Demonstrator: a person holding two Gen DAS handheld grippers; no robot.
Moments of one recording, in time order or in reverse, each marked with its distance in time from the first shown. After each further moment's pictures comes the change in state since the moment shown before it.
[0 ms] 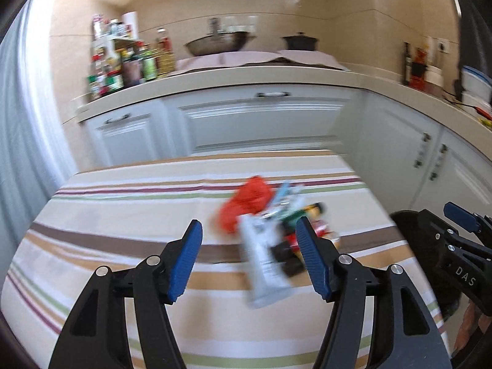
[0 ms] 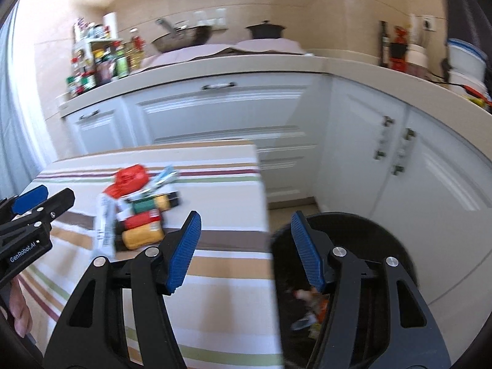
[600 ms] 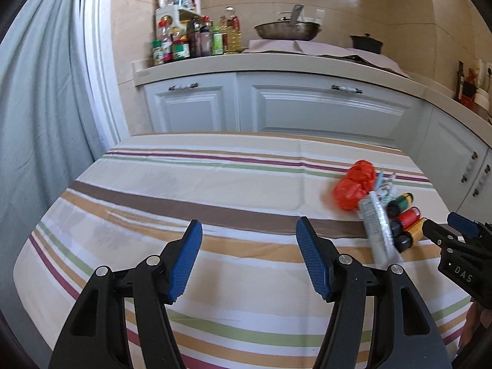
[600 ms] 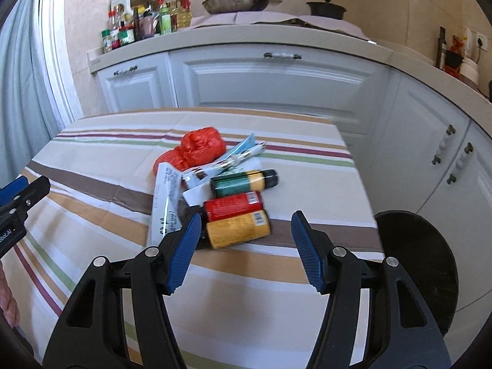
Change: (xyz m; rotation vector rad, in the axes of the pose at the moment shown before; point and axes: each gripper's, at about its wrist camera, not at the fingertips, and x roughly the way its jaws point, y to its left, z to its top) left arm 0.000 0.110 -0.032 -0.141 0.051 0.150; right arm 0.043 0.102 -0.008 -0.132 0.132 0.094
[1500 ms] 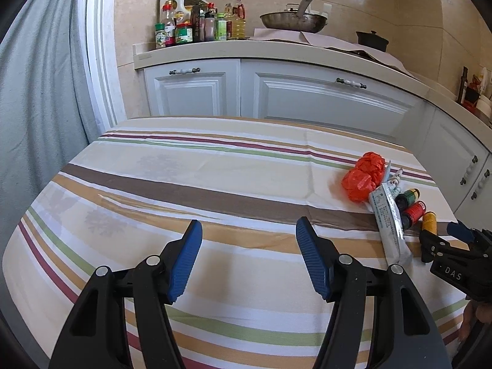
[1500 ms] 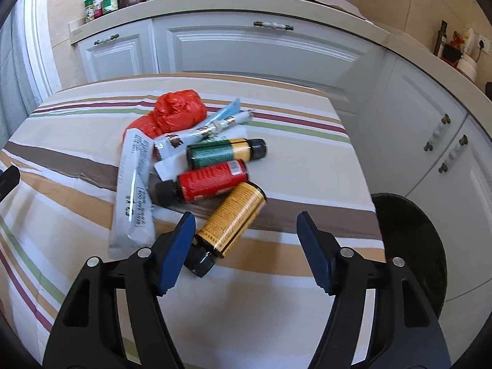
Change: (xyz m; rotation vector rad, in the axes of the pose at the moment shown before) left arm 0.012 0.016 -0.007 -0.034 0.044 -0.042; right arm 0.026 -0.005 -0.006 -0.020 0.134 -0.104
